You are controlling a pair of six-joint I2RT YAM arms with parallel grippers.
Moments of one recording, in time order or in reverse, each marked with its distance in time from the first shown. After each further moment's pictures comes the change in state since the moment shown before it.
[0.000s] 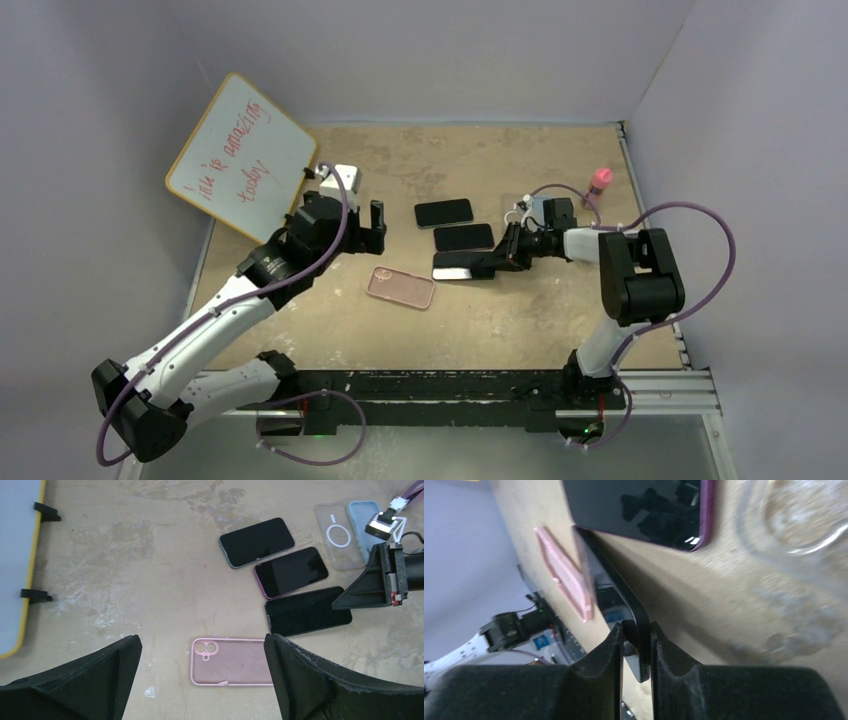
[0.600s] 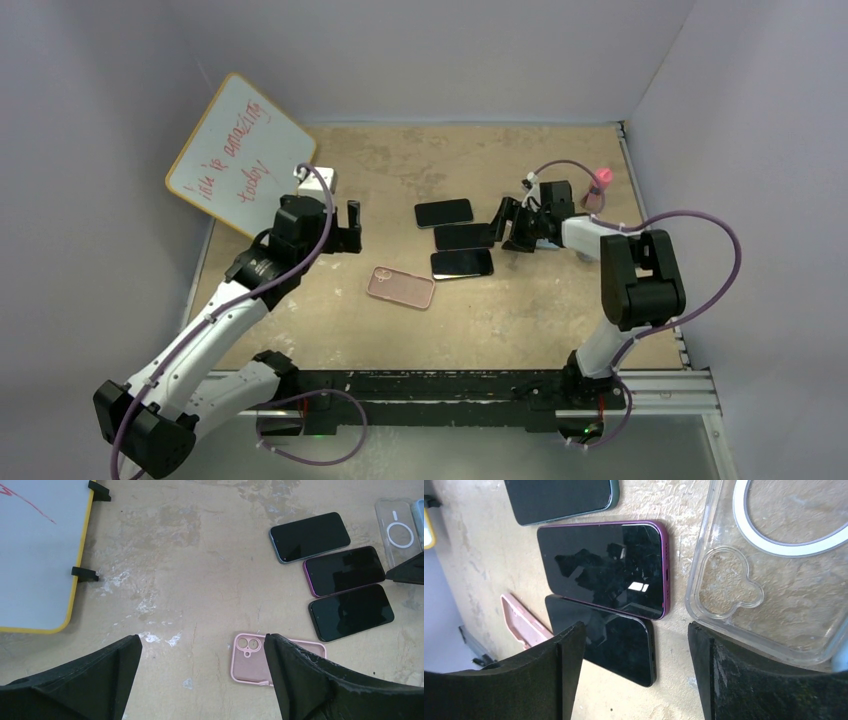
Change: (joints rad) left arm 0.166 -0.056 -0.077 -0.022 0.023 0.090; right arm 0.026 0.012 0.122 0.007 0.299 -0.022
